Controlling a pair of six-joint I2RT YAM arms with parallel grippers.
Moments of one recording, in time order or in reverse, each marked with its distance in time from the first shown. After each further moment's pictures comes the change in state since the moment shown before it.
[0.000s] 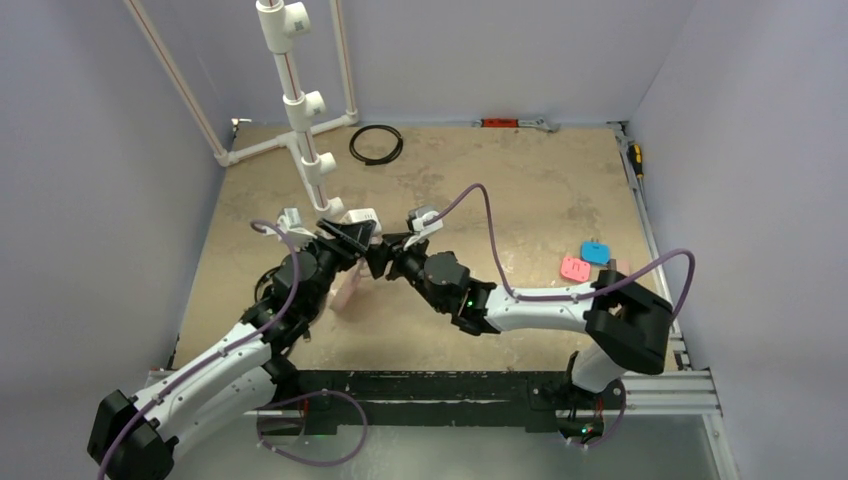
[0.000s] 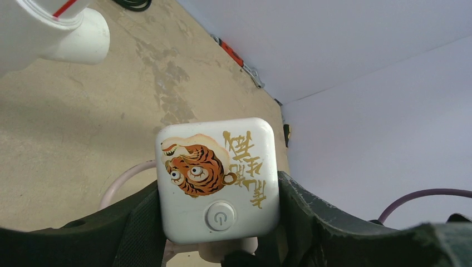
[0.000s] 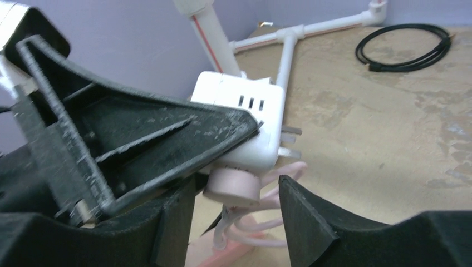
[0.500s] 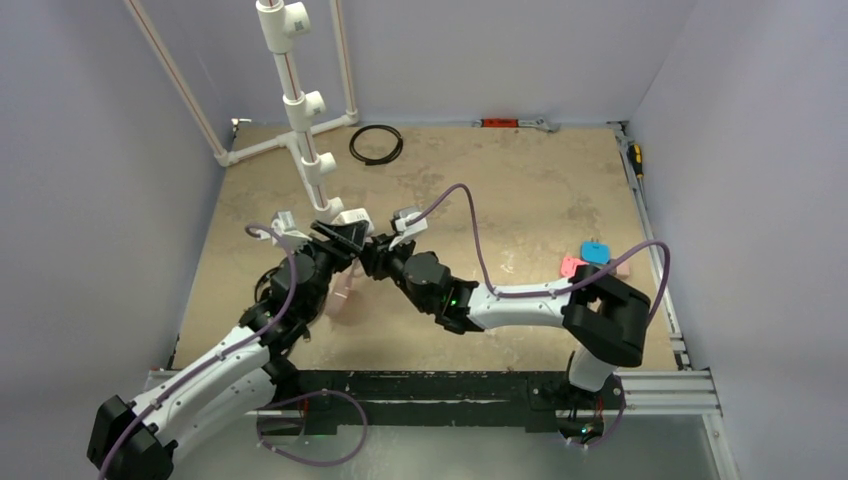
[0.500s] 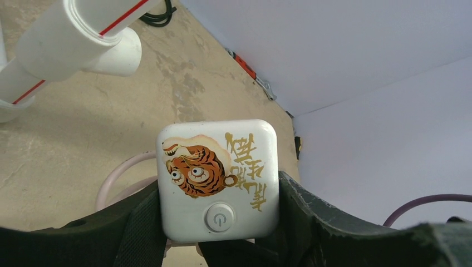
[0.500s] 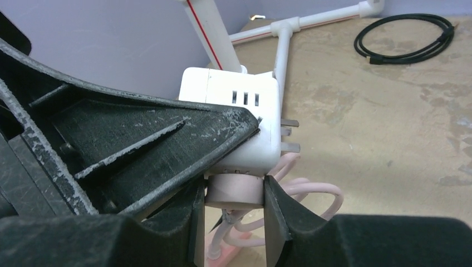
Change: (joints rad) left arm 0.008 -0.021 -0.016 -0.014 -0.054 0.005; right arm 0.016 0.124 0.108 -0.026 0.087 -0.002
